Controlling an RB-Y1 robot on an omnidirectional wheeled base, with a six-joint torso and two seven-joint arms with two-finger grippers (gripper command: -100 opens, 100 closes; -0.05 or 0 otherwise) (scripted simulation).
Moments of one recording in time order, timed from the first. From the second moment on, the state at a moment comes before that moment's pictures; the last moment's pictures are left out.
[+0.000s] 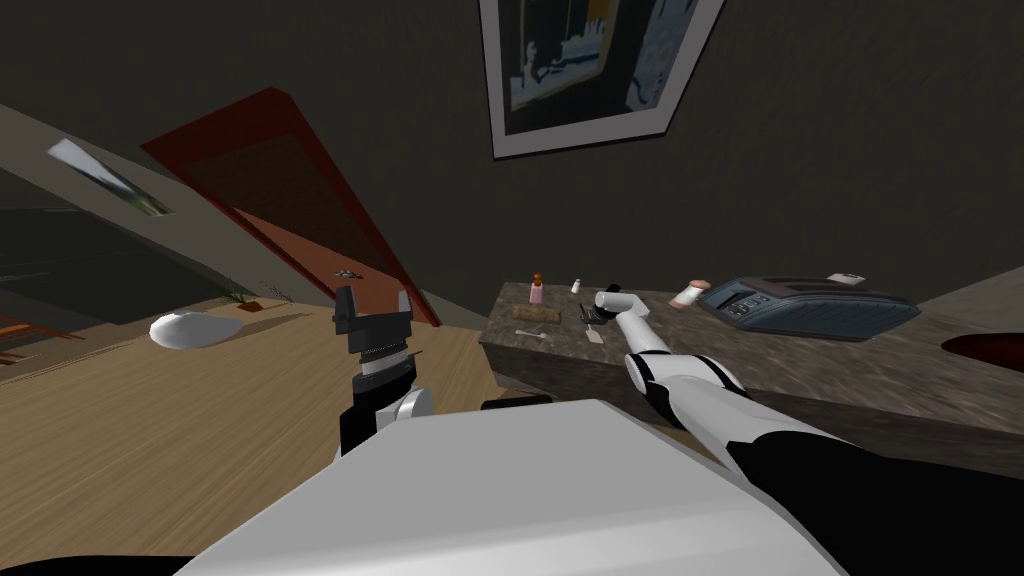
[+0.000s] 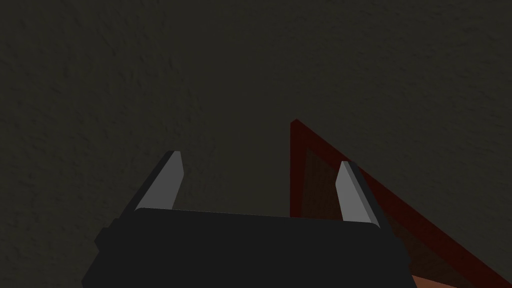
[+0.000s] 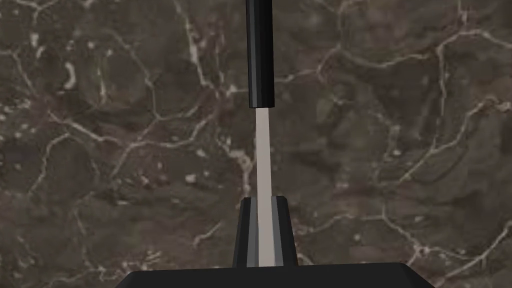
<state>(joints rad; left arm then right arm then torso) 0.55 -0.04 -0.03 -2.40 0.06 -0.50 0.15 -0.52 -0.56 -0.21 -0.99 -0.41 1.30 -1.52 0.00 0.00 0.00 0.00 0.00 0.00</state>
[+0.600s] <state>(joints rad) 0.54 -0.04 -0.03 -2.40 0.06 -0.50 0.15 -0.53 -0.57 -0.21 -1.01 -0.41 1.33 -1.54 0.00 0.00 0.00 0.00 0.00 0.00</state>
